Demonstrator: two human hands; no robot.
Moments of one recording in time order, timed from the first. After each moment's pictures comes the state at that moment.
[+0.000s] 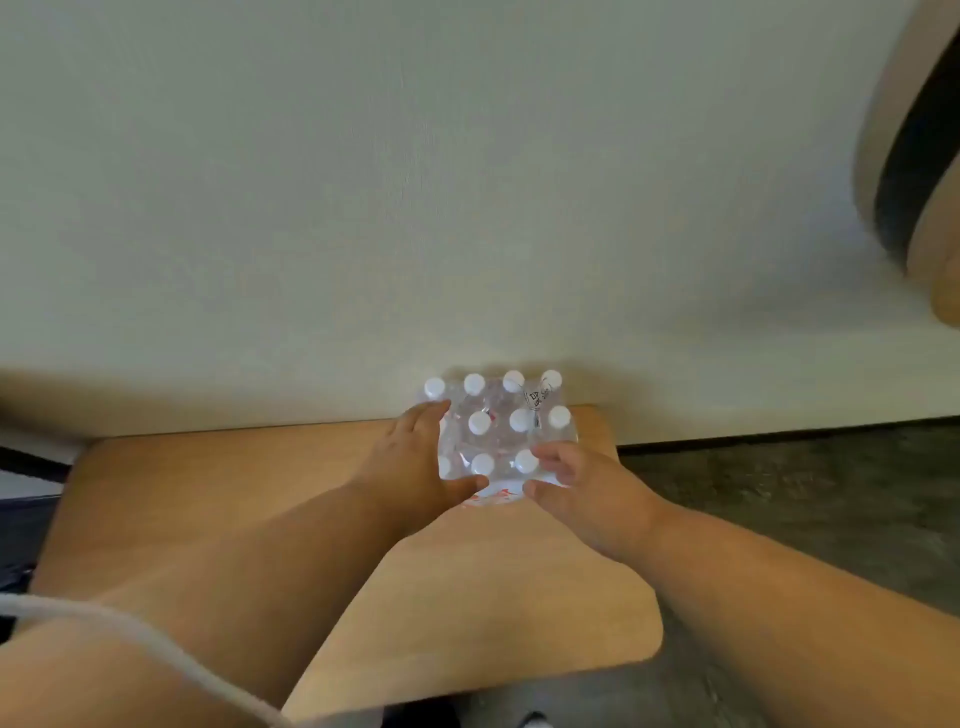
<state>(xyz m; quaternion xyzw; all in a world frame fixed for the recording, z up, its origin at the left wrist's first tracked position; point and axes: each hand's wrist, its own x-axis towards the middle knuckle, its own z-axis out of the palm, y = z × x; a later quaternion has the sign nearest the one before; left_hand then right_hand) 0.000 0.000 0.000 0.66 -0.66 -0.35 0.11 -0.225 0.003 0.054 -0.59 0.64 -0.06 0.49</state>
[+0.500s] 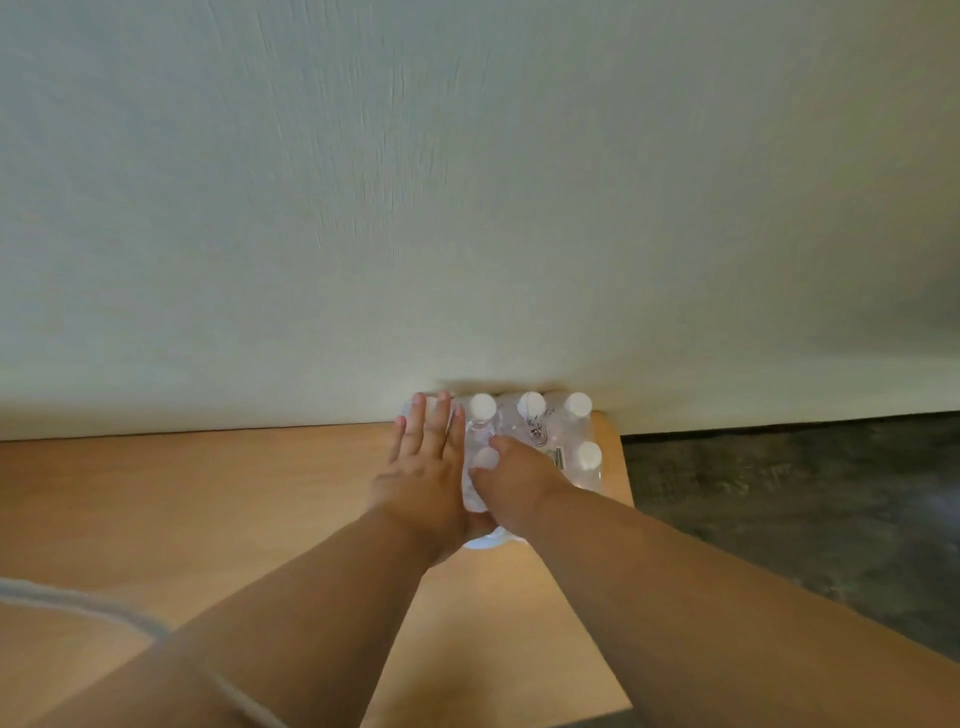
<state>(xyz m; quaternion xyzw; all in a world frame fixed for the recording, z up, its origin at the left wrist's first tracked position) -0.017 -0.072 -0.116 0.64 -0.73 -0.25 -0.06 -0.136 -0.109 -0.052 -0.58 0.69 0.12 0.42</state>
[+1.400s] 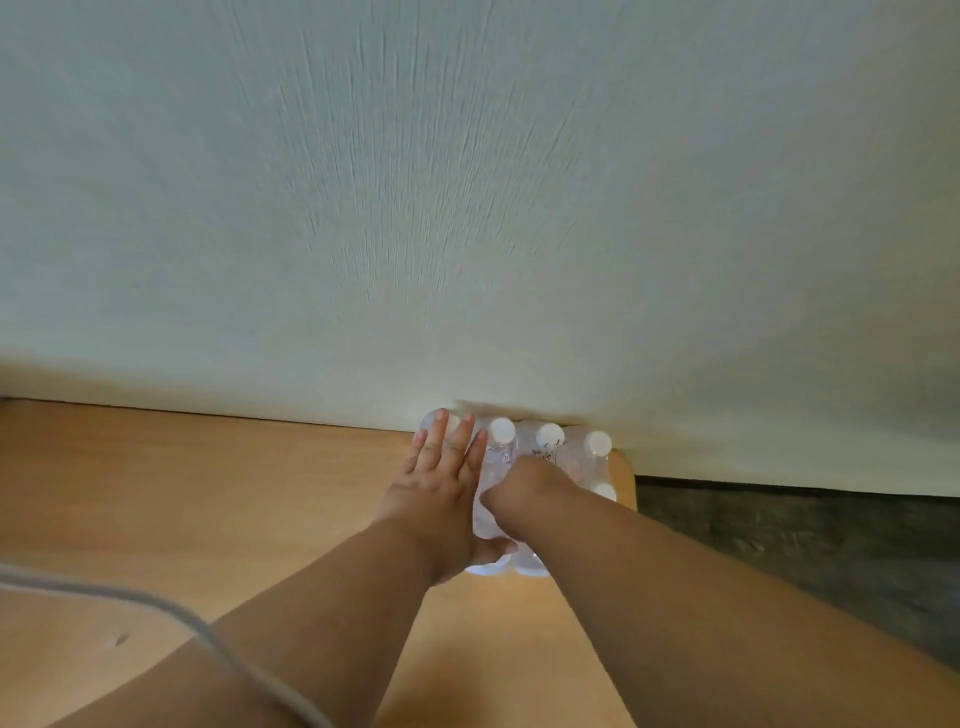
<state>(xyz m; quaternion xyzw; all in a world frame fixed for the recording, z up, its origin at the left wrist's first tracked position) -0.016 -0.073 -0.114 0.62 -0.74 -0.24 -0.09 -0.110 -0.135 -0.016 -0.64 0.61 0.34 0.32</state>
